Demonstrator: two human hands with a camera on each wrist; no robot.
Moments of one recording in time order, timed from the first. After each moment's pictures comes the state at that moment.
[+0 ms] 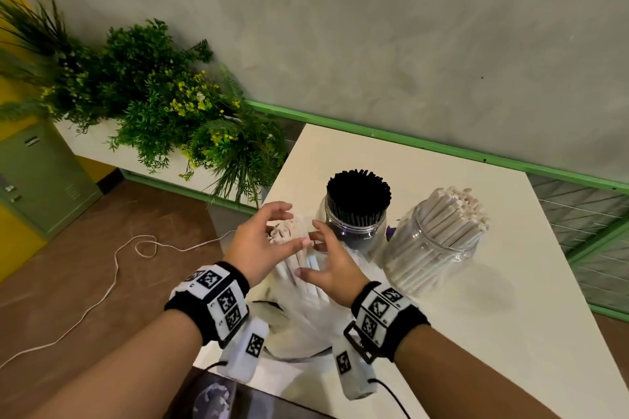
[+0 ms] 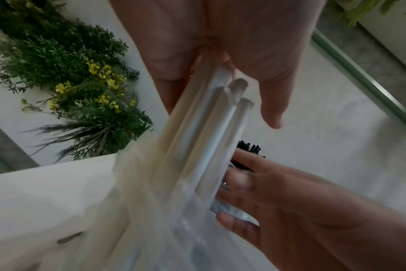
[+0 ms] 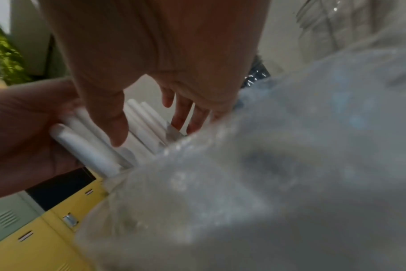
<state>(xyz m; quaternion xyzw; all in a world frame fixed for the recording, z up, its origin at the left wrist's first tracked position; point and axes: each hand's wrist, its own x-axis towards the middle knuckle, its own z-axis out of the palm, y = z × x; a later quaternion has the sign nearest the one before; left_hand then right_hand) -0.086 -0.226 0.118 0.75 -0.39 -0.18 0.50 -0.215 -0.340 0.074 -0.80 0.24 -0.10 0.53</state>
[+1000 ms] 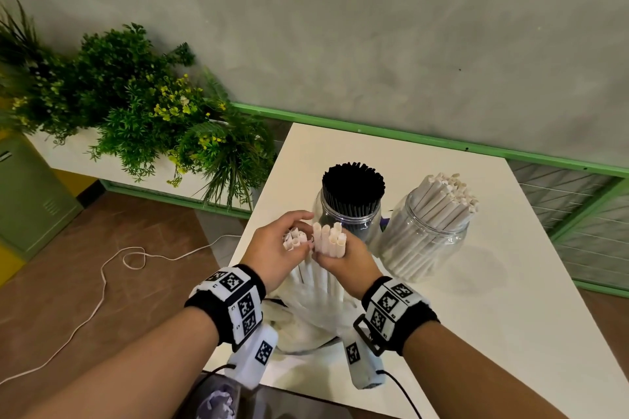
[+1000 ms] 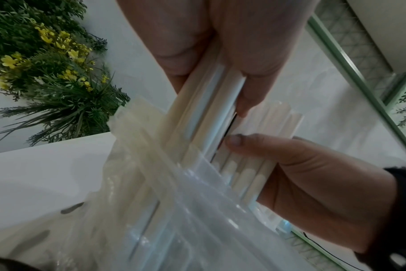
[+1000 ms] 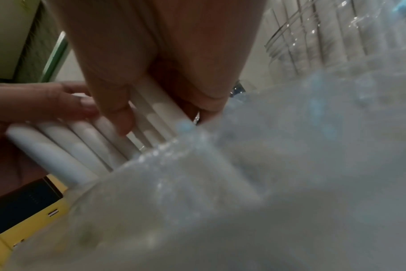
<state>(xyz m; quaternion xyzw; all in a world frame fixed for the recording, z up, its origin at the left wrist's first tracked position) -0.105 -0.224 0.116 0.71 -0.45 -0.21 0.50 -0.228 -0.333 0.077 -0.74 0.29 -0.24 0.56</state>
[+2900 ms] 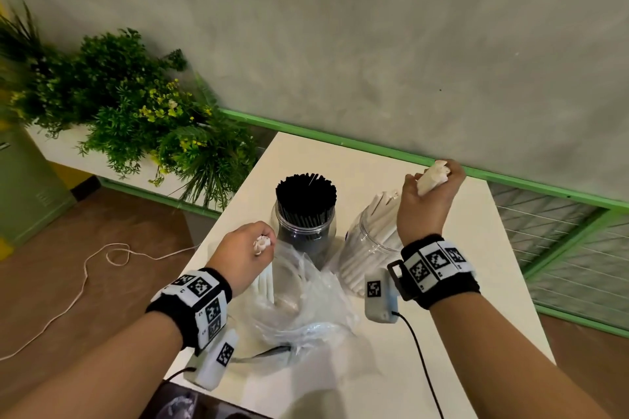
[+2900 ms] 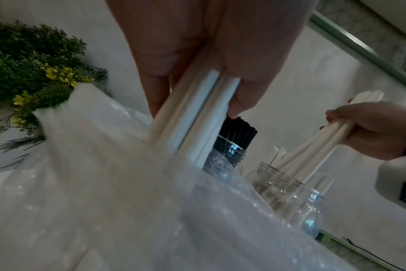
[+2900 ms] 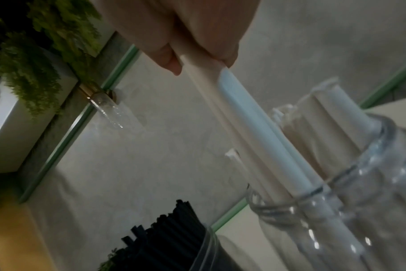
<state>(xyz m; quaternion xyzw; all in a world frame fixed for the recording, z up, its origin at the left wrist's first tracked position) -0.145 -0.260 0.121 0.80 -0.44 -0.14 0.39 -0.307 -0.478 0.175 -0.60 0.35 -0.59 0.42</state>
